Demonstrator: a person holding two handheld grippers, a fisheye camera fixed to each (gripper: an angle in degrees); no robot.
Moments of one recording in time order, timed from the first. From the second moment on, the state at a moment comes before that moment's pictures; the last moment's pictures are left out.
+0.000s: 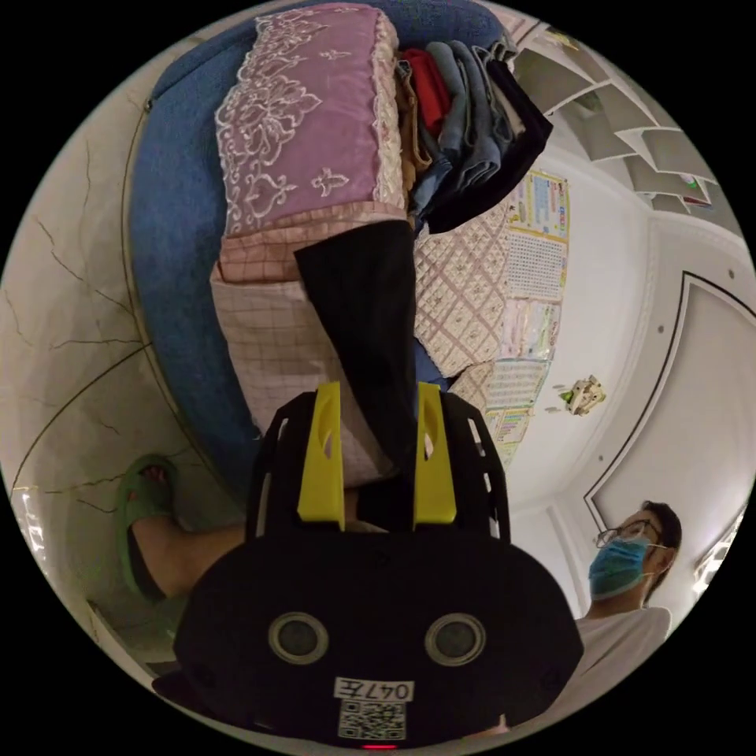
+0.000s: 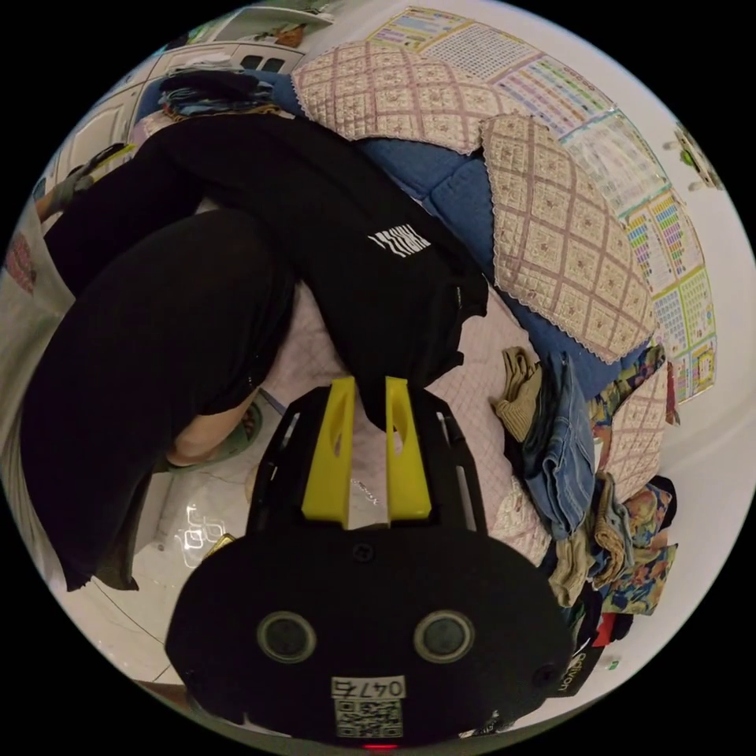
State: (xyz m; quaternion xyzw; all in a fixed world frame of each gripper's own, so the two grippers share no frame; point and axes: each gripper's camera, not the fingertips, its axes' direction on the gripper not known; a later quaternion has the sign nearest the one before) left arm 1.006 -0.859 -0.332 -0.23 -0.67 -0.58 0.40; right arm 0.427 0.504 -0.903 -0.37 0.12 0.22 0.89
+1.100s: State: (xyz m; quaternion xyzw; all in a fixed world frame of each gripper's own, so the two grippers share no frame) left arm 0.662 -0.801 -0.372 -0.38 -0.55 -0.40 0.62; right arm 0.588 0.441 -0.901 -0.34 0.19 0.18 0.91
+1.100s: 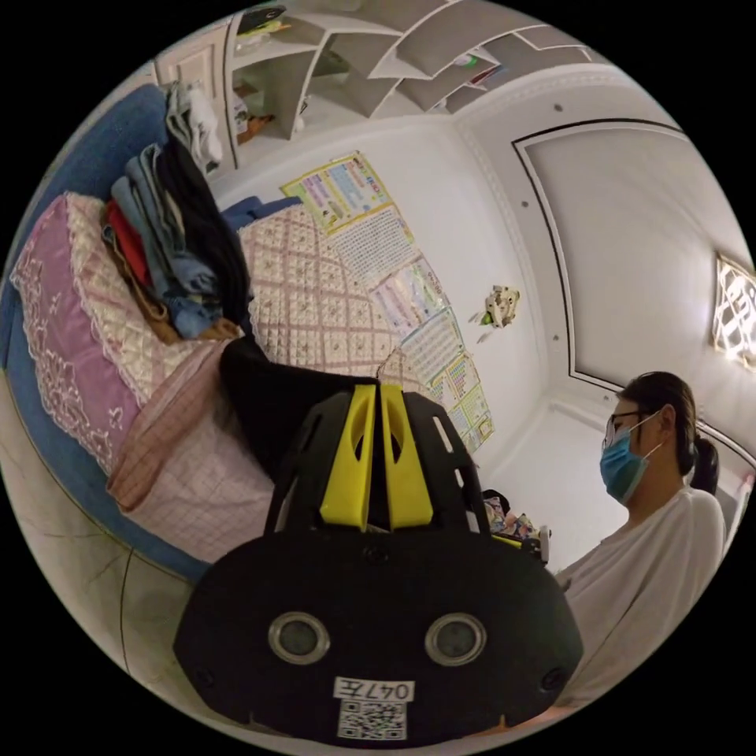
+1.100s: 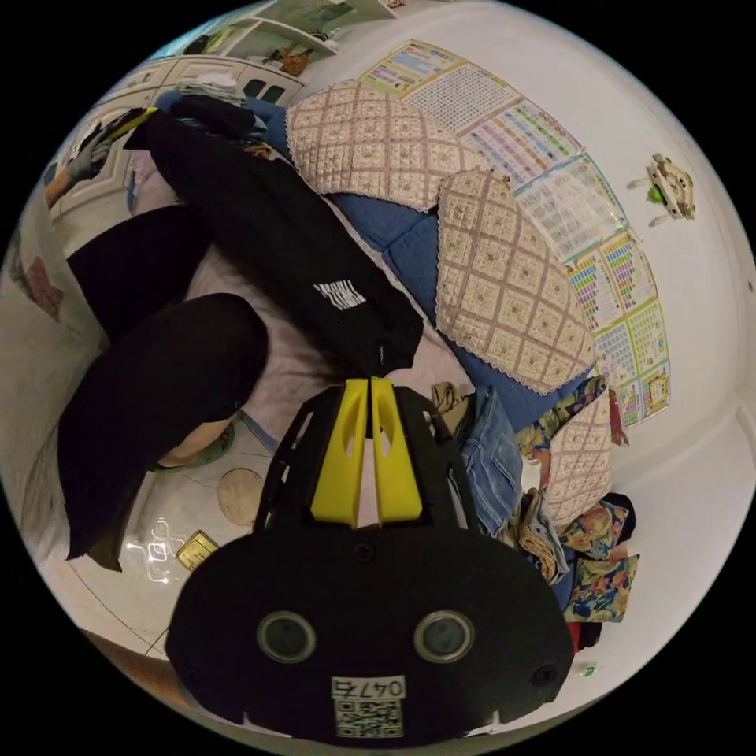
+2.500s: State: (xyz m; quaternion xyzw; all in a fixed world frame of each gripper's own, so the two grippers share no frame) left arm 0.054 0.087 -0.869 -0.71 -0.55 -0.41 0.13; right arm 1.181 0.667 -0.481 -0.44 -0.10 0.30 0.84
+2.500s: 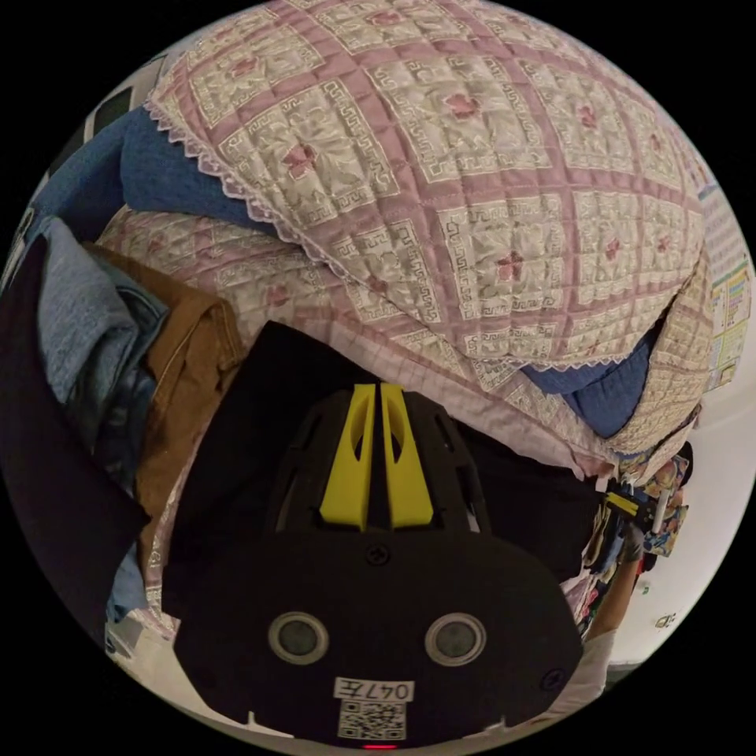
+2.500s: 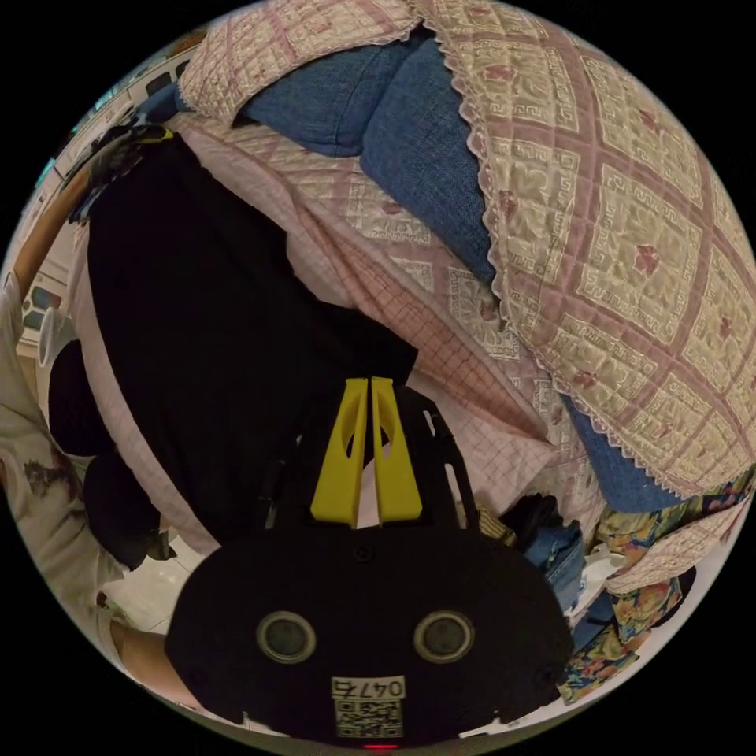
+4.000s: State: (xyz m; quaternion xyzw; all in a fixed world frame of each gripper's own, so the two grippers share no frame) left arm 0.466 -0.017 -0.551 -0.73 -0.44 -0.44 0.29; right arm 1.210 0.778 -0.569 -0.24 0.08 0.38 0.89
